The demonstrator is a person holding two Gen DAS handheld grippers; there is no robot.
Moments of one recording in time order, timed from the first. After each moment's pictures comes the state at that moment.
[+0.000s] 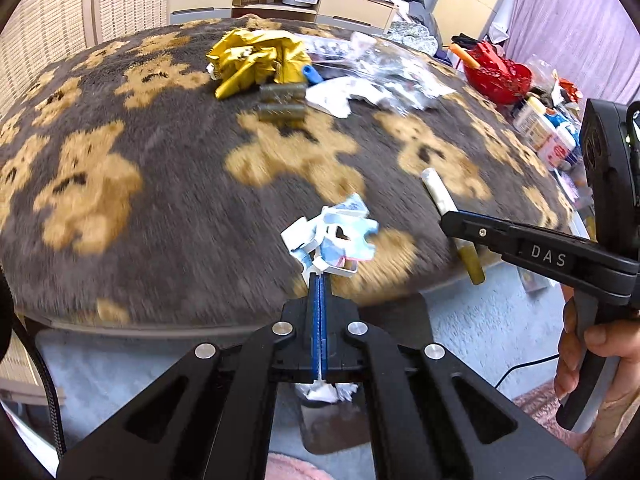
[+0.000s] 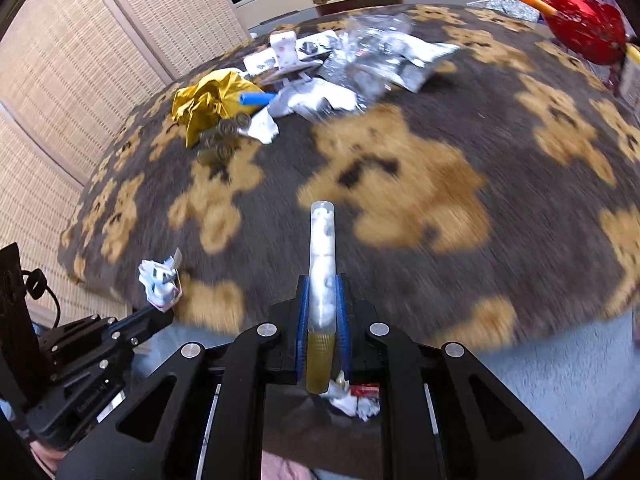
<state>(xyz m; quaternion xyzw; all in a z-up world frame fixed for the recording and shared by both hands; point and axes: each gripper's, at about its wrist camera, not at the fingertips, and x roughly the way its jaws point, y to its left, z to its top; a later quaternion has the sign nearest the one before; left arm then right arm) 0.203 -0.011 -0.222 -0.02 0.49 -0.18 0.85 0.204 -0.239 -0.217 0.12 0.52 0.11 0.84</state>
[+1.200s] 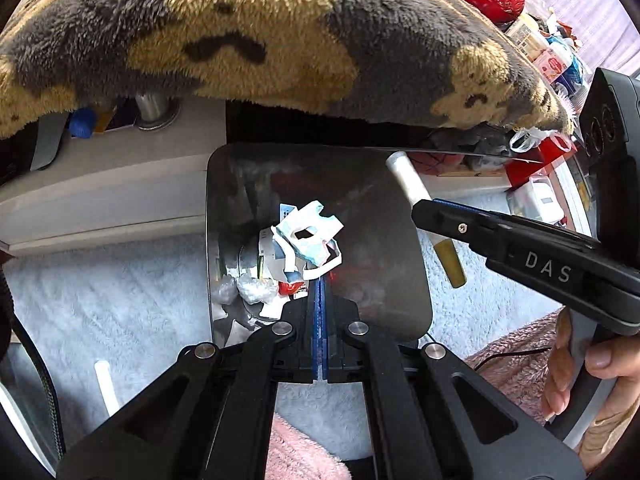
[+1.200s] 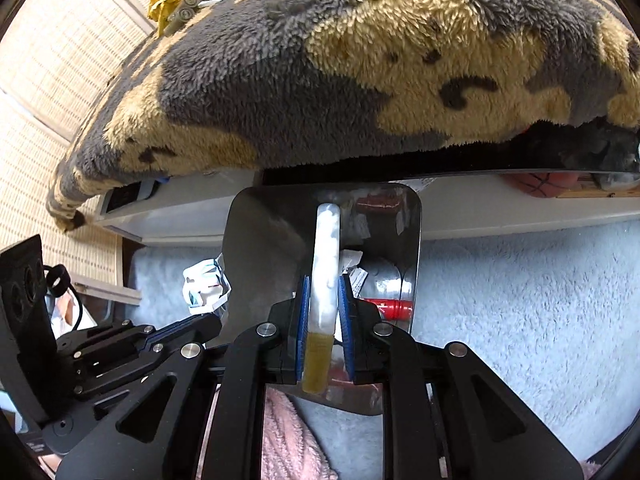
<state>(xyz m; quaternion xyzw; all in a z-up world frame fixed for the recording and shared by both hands) 0.125 -0.056 -0.324 -0.03 0.58 -0.20 0.79 0.117 -0.252 -0.307 0.14 0.58 0.11 0.80</state>
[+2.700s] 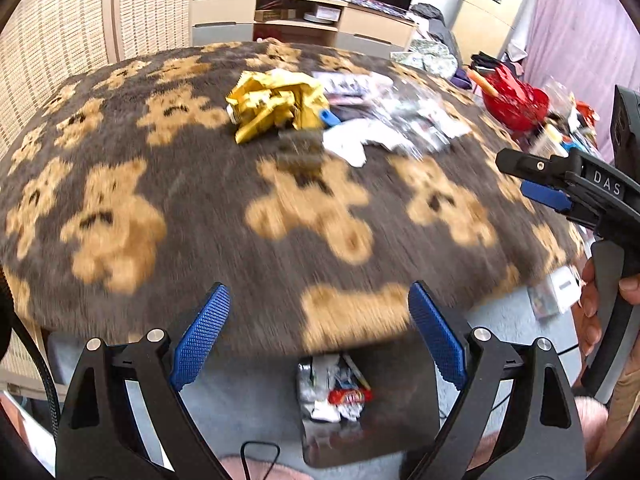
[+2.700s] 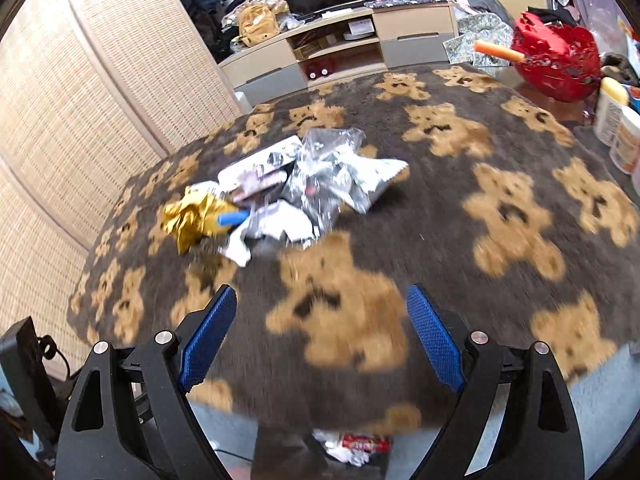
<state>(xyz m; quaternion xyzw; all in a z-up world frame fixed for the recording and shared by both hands) 0.234 -0.011 -0.193 -0.03 0.47 -0.13 0.87 0.257 -0.285 -0.161 0.15 0.45 0.08 0.88</state>
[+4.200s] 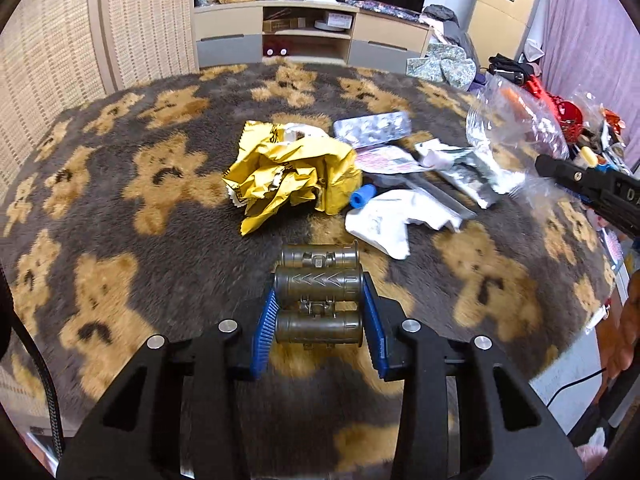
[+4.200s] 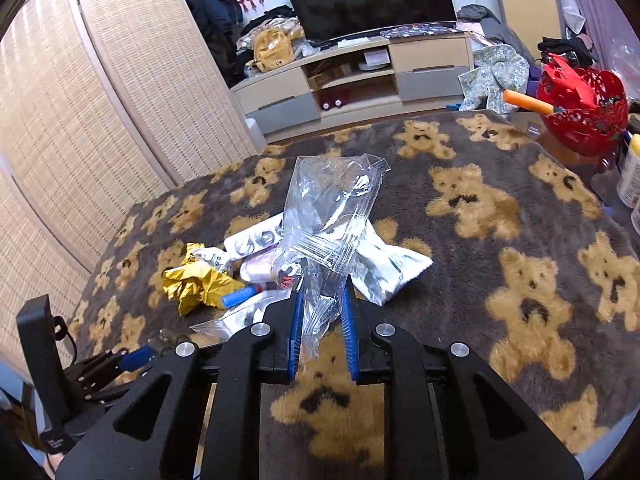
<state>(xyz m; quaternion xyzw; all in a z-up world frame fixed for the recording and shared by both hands) 0.309 -0.020 -0.184 0.00 0.46 -0.11 0.88 0.302 -0.285 -0.138 0.14 0.40 0.10 0.90</state>
